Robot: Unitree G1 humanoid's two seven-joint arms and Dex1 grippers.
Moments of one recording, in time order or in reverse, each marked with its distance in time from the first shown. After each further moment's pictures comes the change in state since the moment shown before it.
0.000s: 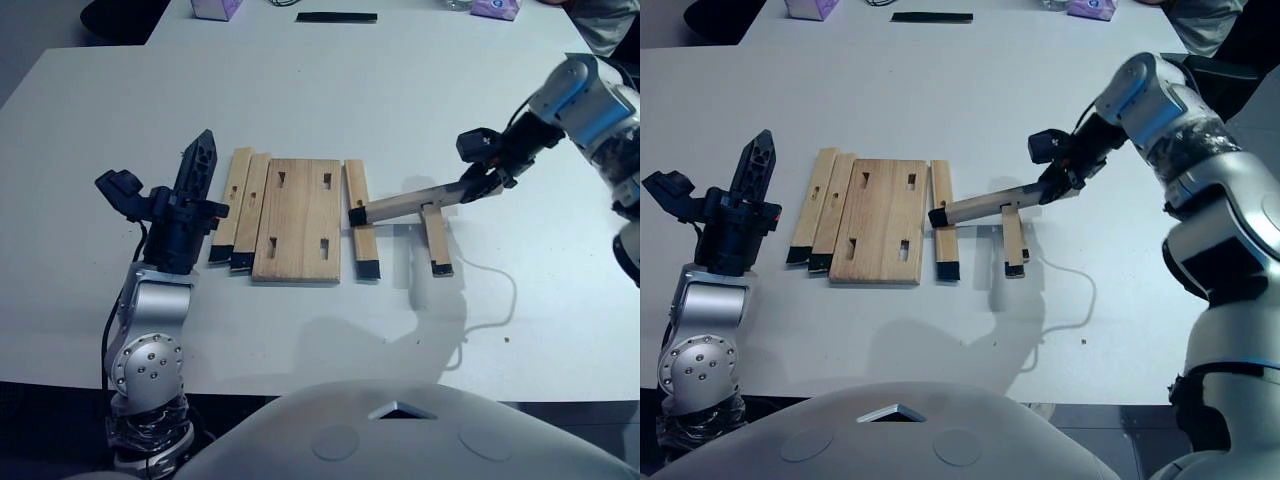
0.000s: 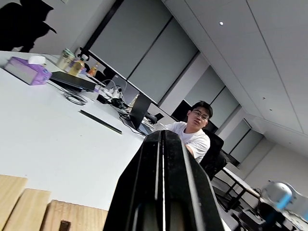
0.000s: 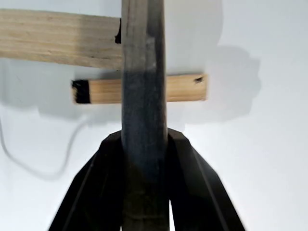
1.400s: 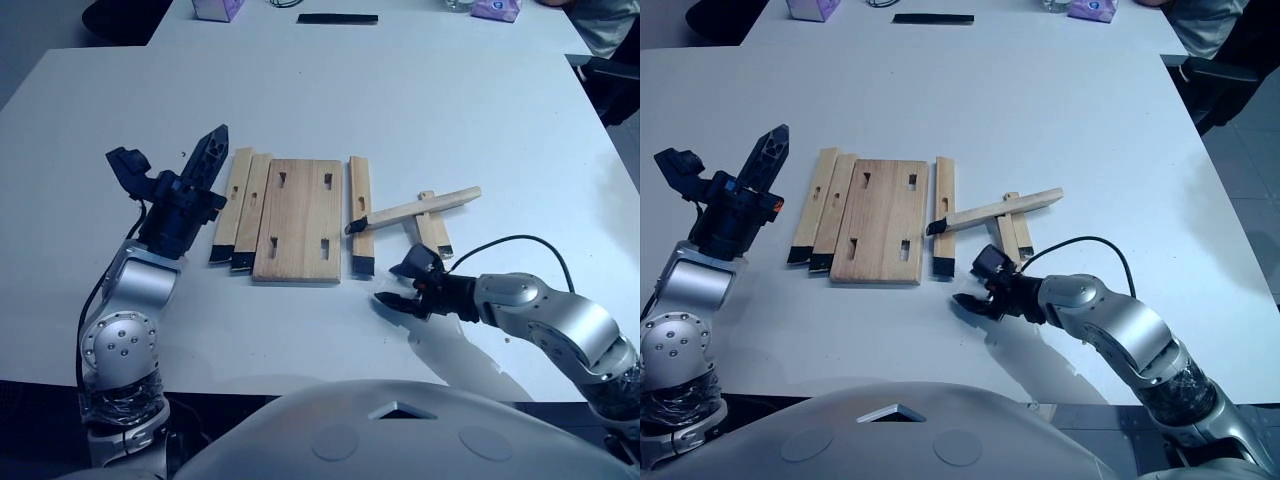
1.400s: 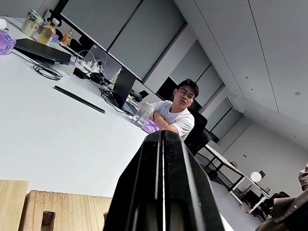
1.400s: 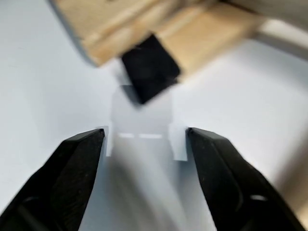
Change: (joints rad) left arm -0.098 0.134 0.075 0.097 -0.158 0.174 -0.023; right arm 1.264 -0.017 -0.669 -1.579 0.424 1.071 -1.212
